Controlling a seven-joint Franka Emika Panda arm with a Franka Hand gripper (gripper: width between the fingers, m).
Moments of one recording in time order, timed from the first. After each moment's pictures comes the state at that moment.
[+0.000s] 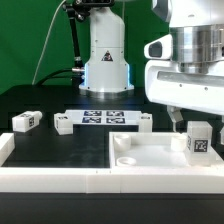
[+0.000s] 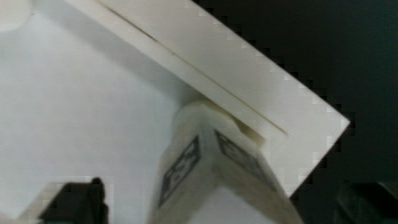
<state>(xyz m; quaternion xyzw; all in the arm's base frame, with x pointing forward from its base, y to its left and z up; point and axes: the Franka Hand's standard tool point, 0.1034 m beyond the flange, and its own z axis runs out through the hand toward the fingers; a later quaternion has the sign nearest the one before) 0.622 0.122 0.070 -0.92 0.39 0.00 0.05</state>
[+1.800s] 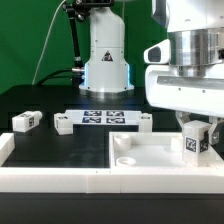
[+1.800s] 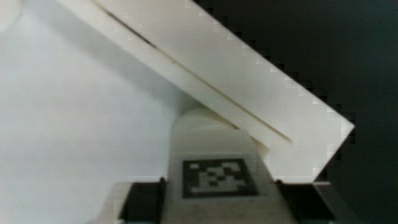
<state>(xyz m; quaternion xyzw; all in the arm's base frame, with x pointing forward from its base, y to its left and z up) 0.619 0.122 0.065 -0.88 0.47 -0.01 0.06</state>
